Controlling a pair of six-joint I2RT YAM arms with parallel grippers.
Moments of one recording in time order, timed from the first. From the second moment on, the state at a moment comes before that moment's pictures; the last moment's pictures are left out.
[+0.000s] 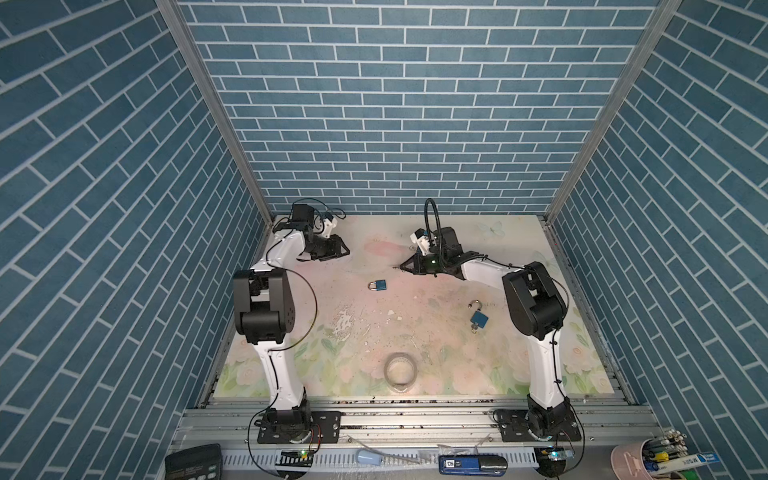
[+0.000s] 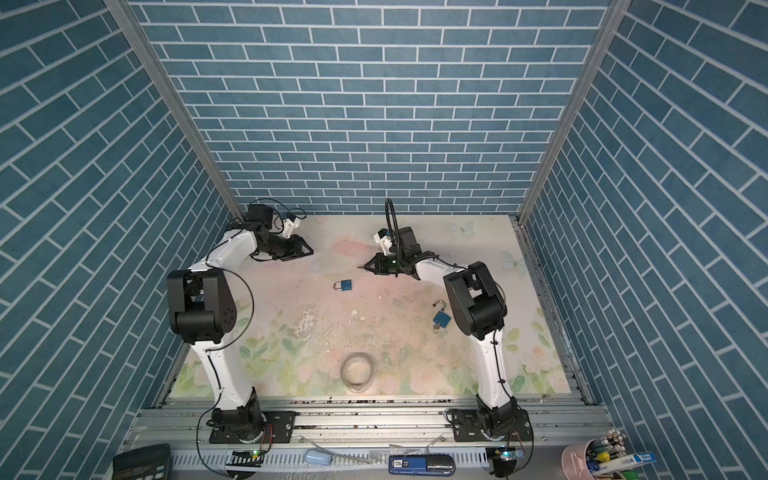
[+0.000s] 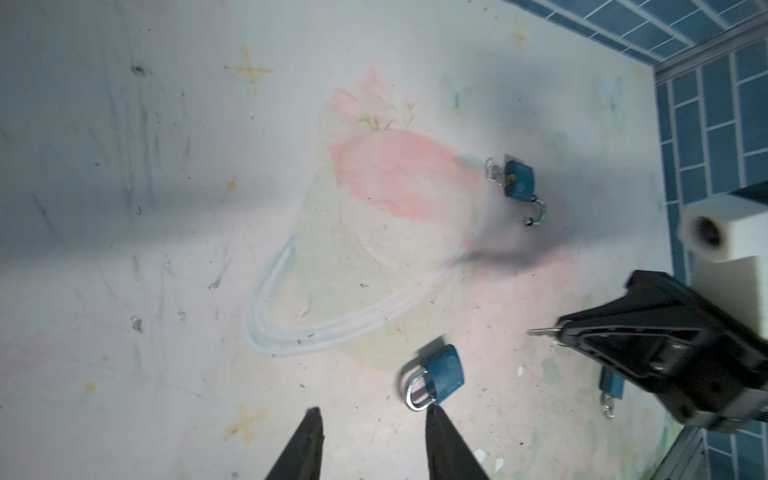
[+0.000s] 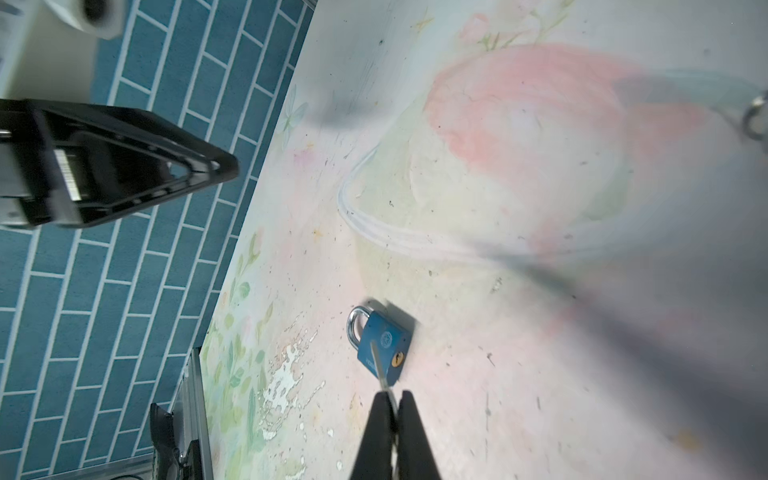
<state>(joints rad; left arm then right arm) 0.02 1.94 1.58 -0.68 0.59 -0.09 0.56 2.18 1.52 -0.03 -0.67 0.45</state>
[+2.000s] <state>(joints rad) -0.06 1.47 0.94 -0.18 0.46 -0.43 0.64 2.48 1.98 -0.36 -0.55 0.33</state>
